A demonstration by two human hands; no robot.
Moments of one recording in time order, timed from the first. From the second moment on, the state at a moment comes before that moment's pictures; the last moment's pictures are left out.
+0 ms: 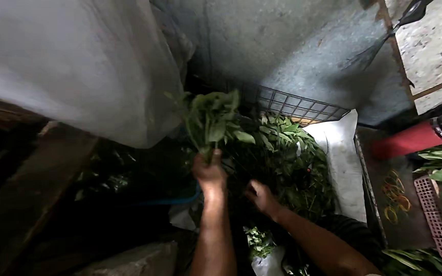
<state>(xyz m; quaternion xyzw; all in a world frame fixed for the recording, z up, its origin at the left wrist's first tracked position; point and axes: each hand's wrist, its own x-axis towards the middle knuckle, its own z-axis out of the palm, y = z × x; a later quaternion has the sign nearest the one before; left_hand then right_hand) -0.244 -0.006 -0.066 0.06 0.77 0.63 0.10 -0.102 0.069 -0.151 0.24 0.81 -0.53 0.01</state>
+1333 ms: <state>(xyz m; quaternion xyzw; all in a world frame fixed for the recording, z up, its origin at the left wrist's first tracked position) -0.185 0.050 -0.074 0.02 0.53 0.76 0.37 -0.112 0.107 -0.083 0.31 0.68 -0.53 -0.40</state>
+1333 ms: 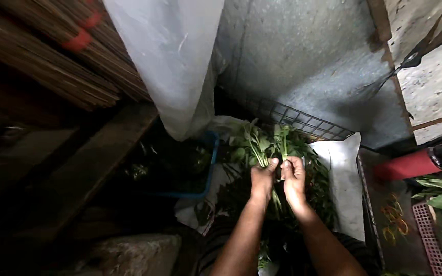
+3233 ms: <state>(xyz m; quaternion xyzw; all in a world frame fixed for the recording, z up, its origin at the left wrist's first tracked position) -0.248 -0.026 -0.052 -0.07 0.57 0.78 0.26 -0.106 0.173 -0.209 0.53 0.77 -0.34 -0.12</state>
